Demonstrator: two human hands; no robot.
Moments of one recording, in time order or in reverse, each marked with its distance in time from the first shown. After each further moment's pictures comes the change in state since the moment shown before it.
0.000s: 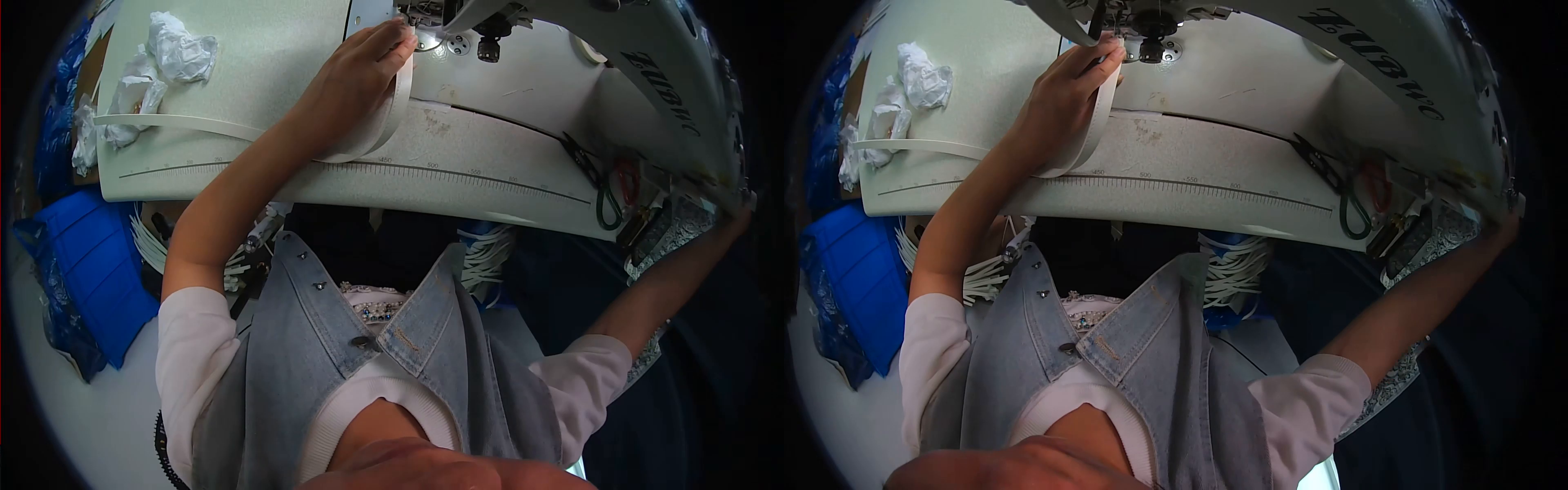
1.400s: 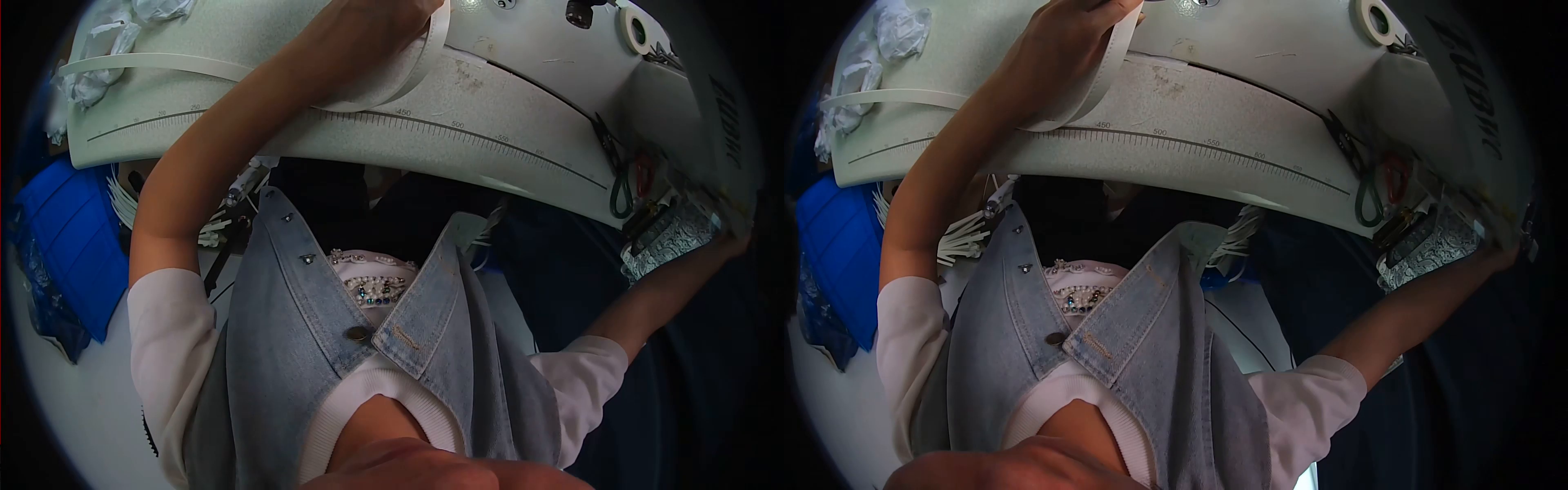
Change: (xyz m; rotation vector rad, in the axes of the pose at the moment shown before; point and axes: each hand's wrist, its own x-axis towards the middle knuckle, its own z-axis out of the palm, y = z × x) left_hand 0.009 0.015 -0.018 0.012 -0.065 -0.033; right_hand 0.038 0.016 -0.030 0.057 -0.184 0.211
